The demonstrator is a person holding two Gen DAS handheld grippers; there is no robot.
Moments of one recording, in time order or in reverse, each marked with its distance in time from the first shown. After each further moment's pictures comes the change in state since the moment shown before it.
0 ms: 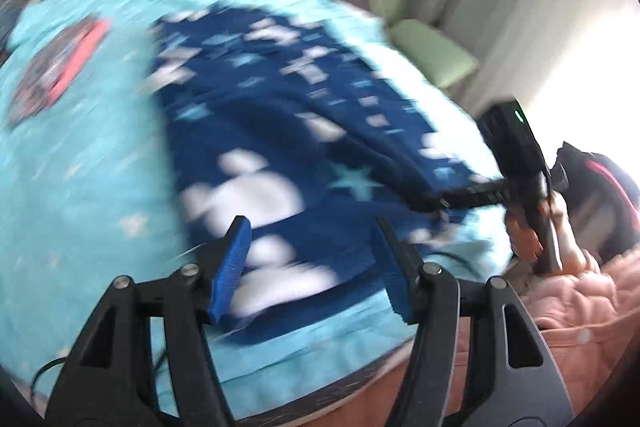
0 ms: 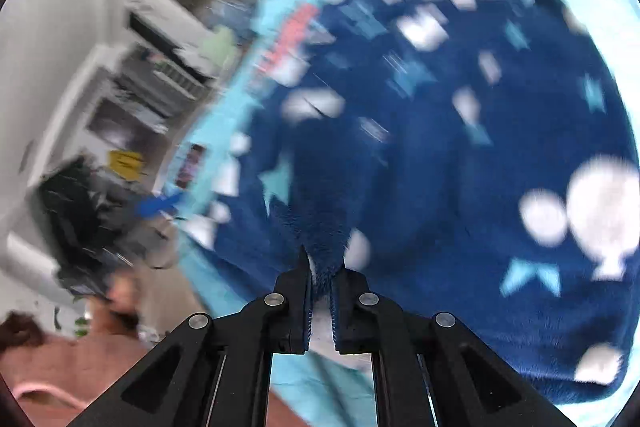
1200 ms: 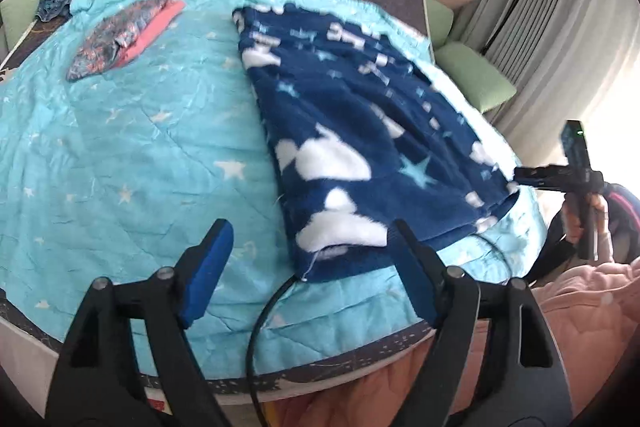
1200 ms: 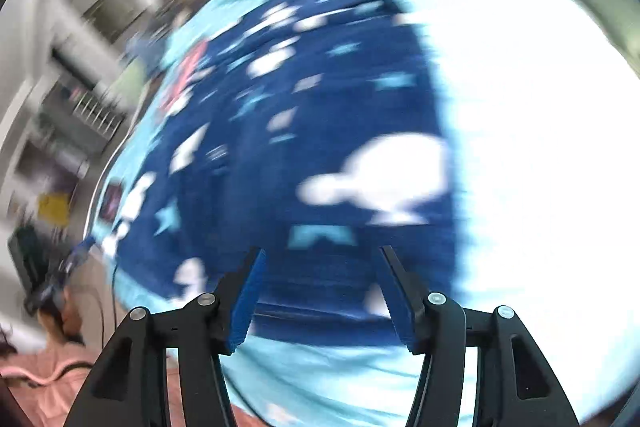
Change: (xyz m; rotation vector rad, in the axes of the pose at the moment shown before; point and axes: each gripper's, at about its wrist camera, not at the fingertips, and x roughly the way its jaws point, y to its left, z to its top) left arm -0.032 0.044 -0.037 -0.096 -0.039 0.093; right arm -0.110 -0.064 -0.038 0.168 -0.200 -0.289
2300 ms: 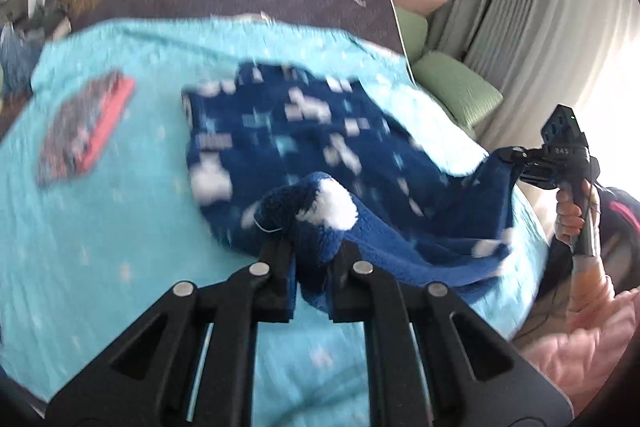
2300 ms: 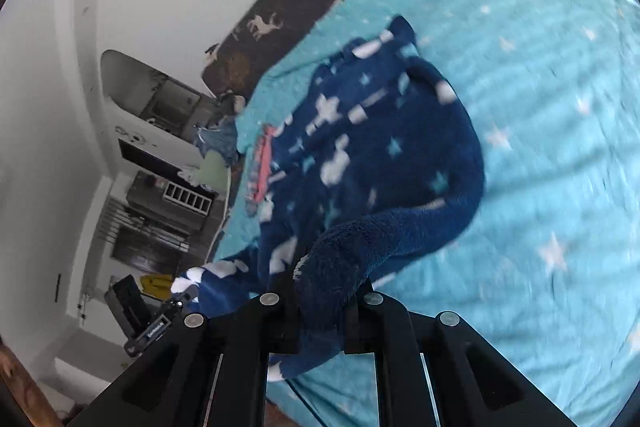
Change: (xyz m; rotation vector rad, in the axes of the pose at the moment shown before) left arm 0.016 -0.051 0.148 0.150 -0.109 -0.011; right arm -0.011 0.005 0.106 0.142 -0.132 0.439
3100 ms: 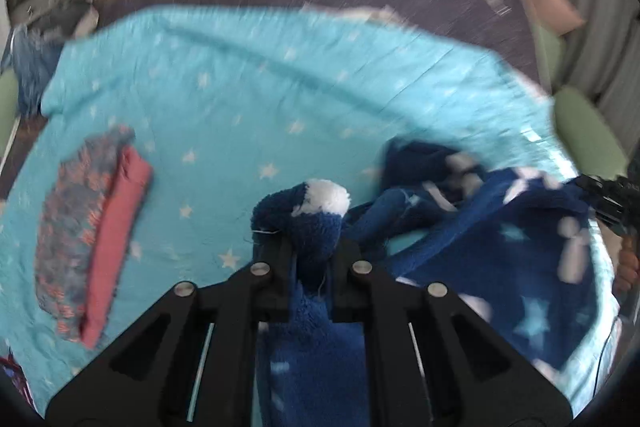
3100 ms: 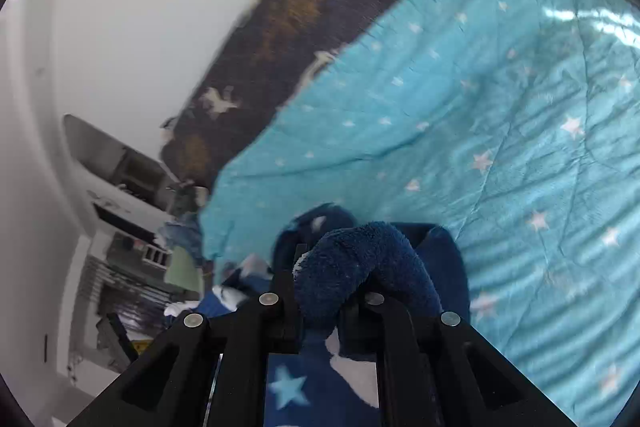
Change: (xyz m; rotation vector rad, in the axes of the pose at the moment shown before) left arm 0.303 0.165 0.204 -0.157 0.144 0.314; right arm 0.219 -0.067 0.313 0.111 -0.101 -0.150
